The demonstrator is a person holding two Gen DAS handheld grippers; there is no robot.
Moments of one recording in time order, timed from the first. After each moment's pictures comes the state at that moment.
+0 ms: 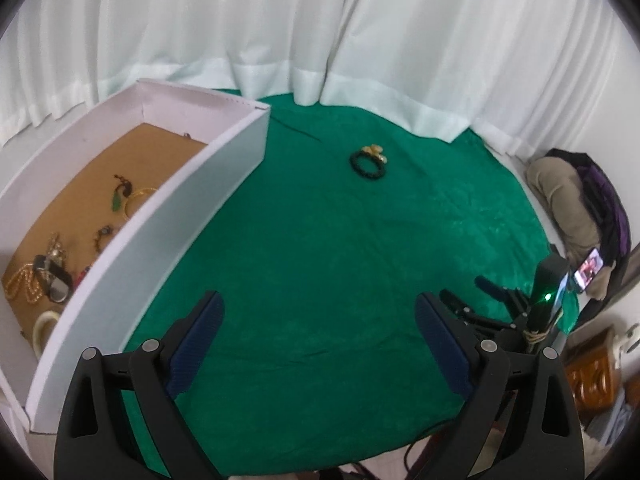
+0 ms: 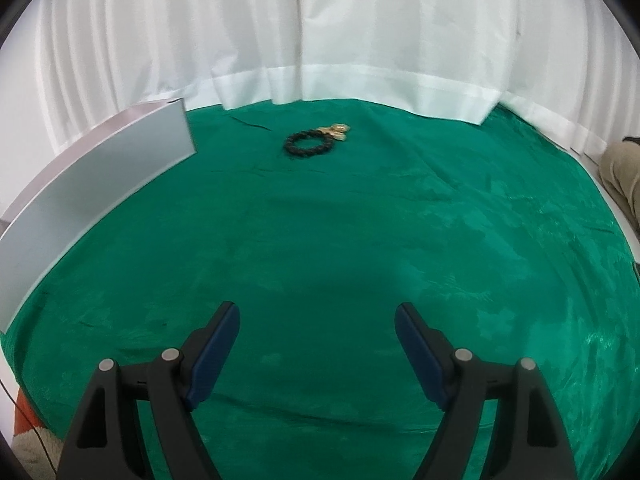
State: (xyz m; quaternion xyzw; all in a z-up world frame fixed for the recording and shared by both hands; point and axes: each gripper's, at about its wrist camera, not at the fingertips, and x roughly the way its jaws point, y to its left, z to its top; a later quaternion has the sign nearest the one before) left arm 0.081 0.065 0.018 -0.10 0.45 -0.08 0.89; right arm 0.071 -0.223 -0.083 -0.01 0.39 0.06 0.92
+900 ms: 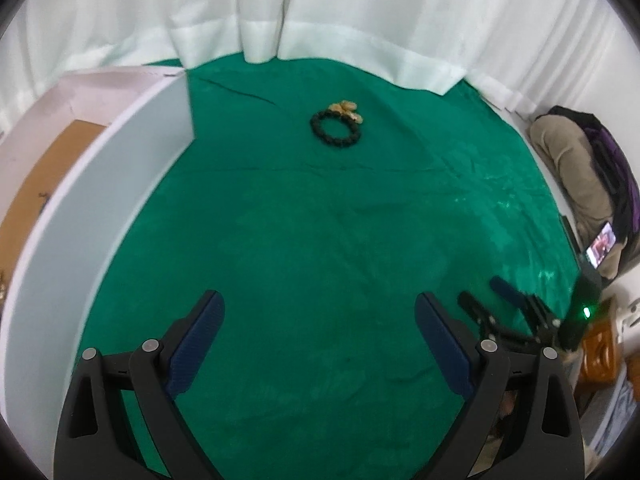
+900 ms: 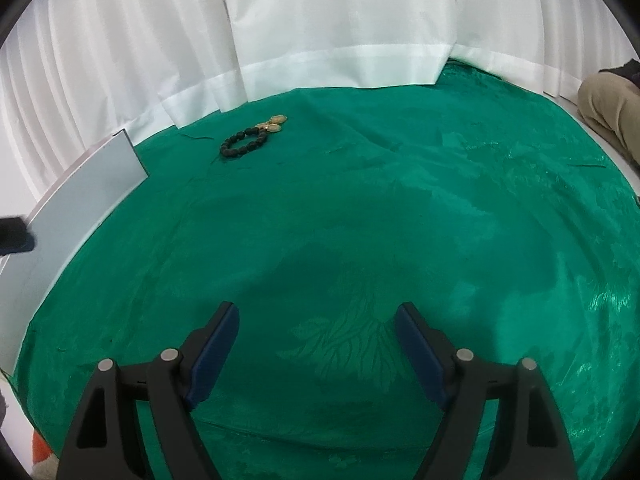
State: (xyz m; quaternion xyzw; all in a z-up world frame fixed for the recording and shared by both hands) left arm 0.173 -0.005 -0.033 -0.06 0.51 -0.11 0.85; right arm 0.086 -0.282 -0.106 0.07 0.39 0.04 0.92
